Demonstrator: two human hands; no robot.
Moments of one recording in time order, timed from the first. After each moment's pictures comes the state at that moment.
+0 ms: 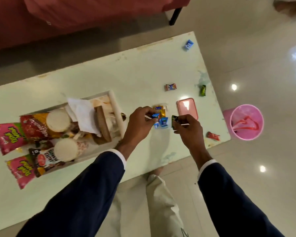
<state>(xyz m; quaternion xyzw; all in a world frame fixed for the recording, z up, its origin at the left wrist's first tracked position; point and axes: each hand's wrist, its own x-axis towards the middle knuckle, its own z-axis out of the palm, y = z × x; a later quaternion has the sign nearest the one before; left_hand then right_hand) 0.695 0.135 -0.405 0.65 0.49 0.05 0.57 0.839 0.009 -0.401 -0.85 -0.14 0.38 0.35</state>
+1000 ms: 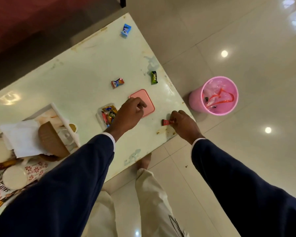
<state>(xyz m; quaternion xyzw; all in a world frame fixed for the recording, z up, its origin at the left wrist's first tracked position) 0.838 0.091 -0.443 0.81 0.34 -0.10 0.47 0.984 -0.113 -0.468 -0.86 -0.36 0.35 0.08</state>
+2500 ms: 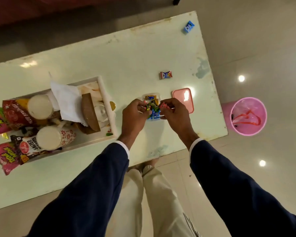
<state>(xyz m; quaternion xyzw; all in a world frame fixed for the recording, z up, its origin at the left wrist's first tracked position) 0.718 0.107 -0.450 0.60 0.60 0.09 0.52 0.858 0.033 -0.426 -0.79 -0.18 0.46 0.35</state>
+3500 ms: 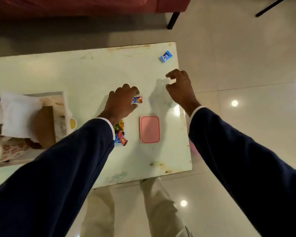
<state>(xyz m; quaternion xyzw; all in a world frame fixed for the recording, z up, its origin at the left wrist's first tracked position) 0.854 0.195 -0.463 0.82 0.47 -0.11 0.29 1.079 0.145 -0.448 -0.81 -0.43 0.33 0.21</state>
